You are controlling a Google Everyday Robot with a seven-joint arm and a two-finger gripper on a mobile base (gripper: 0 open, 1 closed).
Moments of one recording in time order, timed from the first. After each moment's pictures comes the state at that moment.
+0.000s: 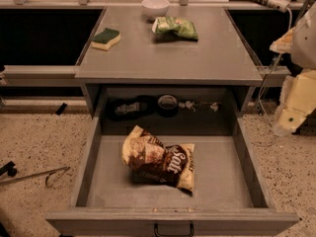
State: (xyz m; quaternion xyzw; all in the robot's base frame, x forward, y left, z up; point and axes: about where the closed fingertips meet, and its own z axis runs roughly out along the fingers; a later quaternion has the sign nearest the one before) arm 0.438 -0.217 0.976 -0.60 0.78 -0.03 0.16
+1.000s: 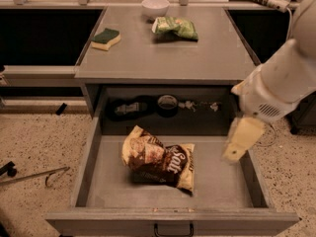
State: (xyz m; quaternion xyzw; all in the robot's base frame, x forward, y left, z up) arm 0.452 -0.167 0.869 -0.58 0.79 0.03 0.18
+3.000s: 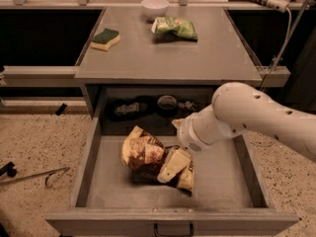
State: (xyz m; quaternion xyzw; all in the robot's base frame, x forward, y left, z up) arm 0.486 -0.034 0.719 -0.59 0.75 0.17 0.26
